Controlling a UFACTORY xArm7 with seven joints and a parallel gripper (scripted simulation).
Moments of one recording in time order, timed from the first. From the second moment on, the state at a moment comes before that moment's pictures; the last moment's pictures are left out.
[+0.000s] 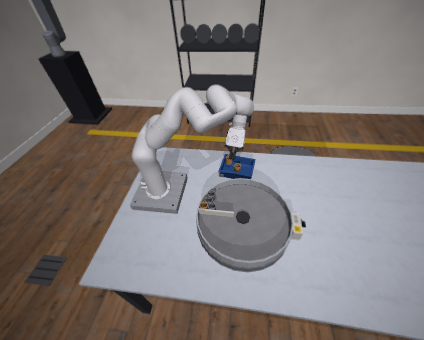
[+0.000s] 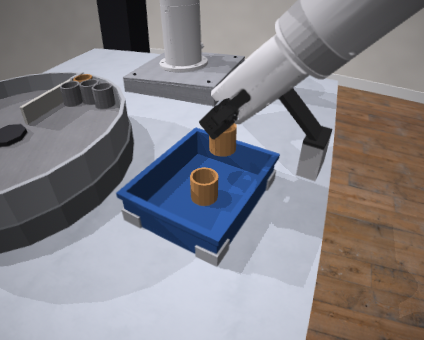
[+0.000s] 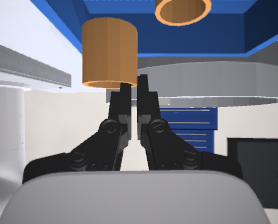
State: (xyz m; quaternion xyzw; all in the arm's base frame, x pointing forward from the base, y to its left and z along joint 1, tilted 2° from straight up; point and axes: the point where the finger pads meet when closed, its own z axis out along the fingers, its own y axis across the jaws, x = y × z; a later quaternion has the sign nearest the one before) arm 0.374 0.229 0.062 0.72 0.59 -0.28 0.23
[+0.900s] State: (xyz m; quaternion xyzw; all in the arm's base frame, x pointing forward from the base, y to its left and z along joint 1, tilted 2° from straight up) arm 0.374 0.229 0.050 0.72 0.59 -0.28 0.23
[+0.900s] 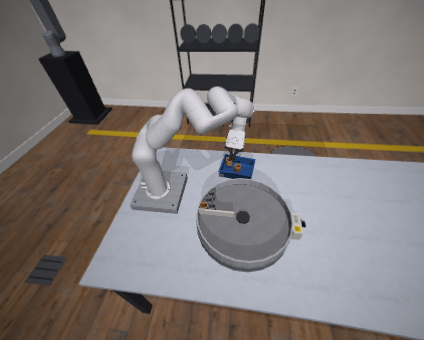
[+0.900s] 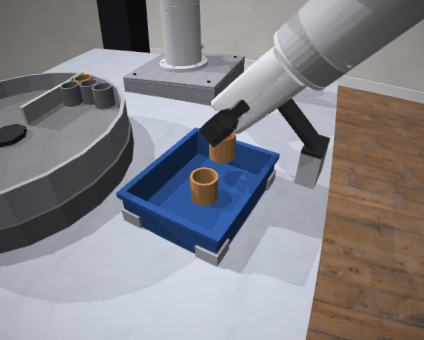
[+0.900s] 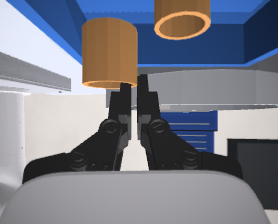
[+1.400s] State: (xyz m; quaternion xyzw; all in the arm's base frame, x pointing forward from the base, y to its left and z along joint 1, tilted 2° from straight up) arm 0.374 0.228 0.028 0.72 0.59 -0.28 0.23
